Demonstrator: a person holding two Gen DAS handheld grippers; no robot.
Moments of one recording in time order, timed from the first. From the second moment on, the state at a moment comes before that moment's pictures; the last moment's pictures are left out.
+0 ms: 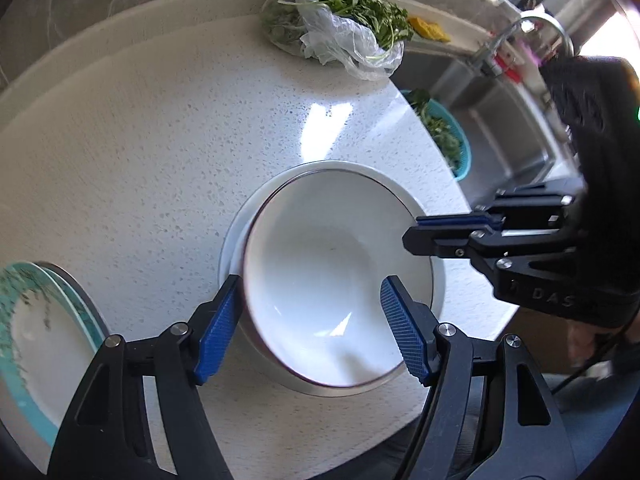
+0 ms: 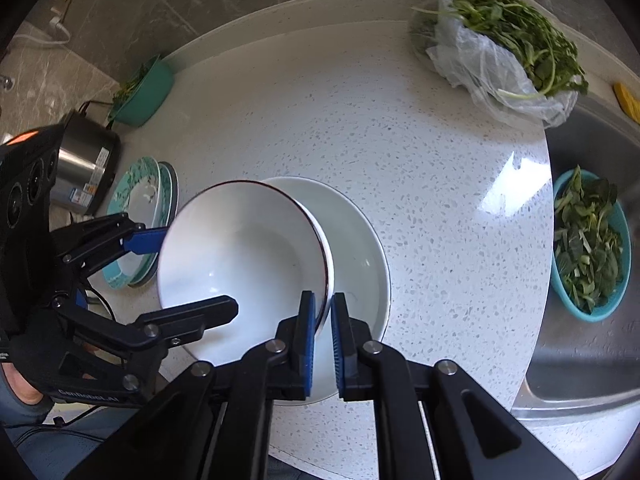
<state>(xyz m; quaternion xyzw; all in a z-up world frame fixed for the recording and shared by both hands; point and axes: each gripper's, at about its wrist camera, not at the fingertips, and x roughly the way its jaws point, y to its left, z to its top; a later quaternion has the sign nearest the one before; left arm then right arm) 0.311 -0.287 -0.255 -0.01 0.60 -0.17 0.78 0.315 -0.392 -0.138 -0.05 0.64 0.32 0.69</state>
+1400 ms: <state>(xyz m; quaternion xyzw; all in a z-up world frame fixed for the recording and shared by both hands) 0.174 -0.242 -0.259 -0.22 0.52 0.09 0.82 0.361 -0.427 -0.134 -0.14 0.59 0.43 0.67</state>
